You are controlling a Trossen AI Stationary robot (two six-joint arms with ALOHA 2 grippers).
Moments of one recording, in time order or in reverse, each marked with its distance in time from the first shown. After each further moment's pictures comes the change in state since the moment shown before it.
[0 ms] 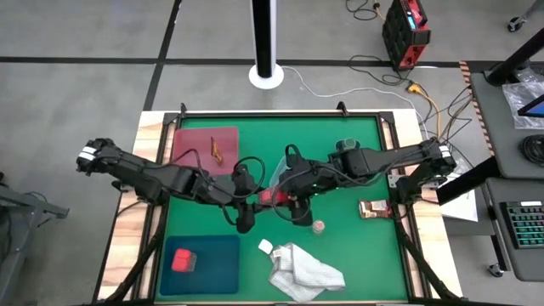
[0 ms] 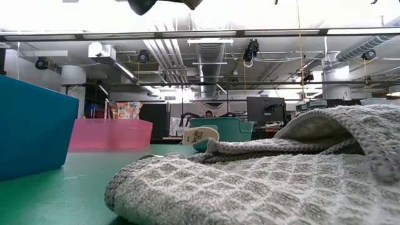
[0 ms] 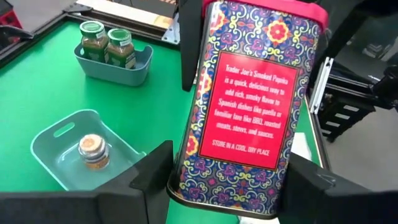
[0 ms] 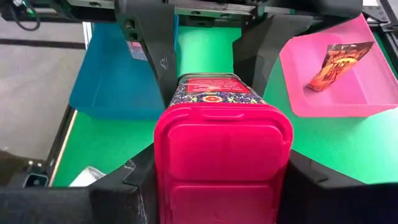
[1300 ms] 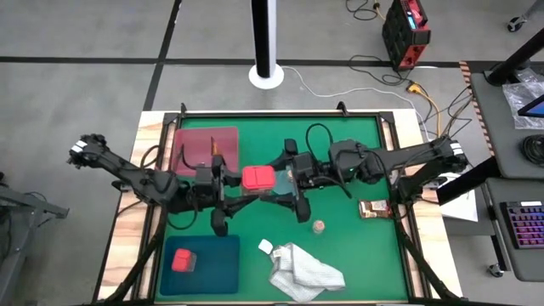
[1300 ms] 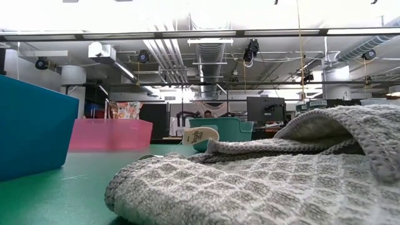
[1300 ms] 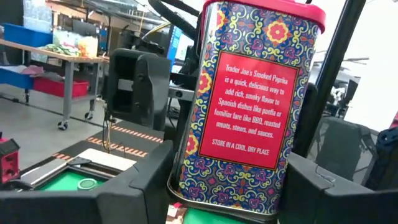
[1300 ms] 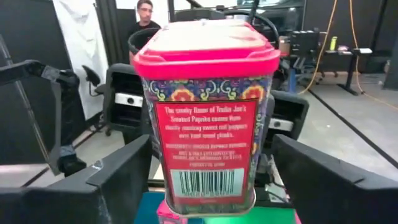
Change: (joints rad) left arm -0.188 -0.143 -0.024 0.542 -0.330 0.247; right arm 0.000 -0.125 -0.159 0.777 -0.027 -0.051
